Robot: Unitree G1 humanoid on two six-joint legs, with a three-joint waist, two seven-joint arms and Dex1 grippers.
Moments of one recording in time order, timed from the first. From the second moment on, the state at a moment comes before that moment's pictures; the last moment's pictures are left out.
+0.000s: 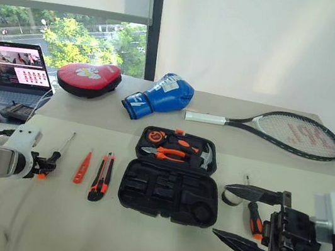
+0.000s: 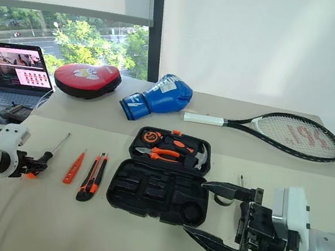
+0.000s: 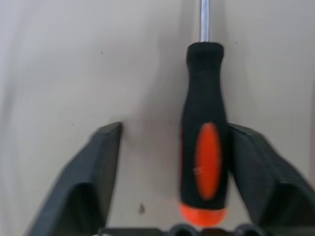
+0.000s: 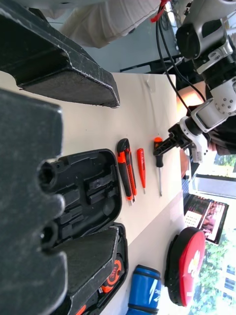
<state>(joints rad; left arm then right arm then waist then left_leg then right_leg) -0.43 0.90 0.26 0.05 -0.55 1.36 -0.29 0.22 -0.88 -0.52 -0.84 1.01 0.48 0.93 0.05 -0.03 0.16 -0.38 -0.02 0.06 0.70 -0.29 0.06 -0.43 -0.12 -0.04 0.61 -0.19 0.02</state>
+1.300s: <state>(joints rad) -1.09 0.53 -0.53 0.57 0.11 0.38 -1.53 0.98 -0.71 -0.63 -1.03 0.81 0.03 0.60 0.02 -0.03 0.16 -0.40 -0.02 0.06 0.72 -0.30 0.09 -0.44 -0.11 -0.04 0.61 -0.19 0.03</state>
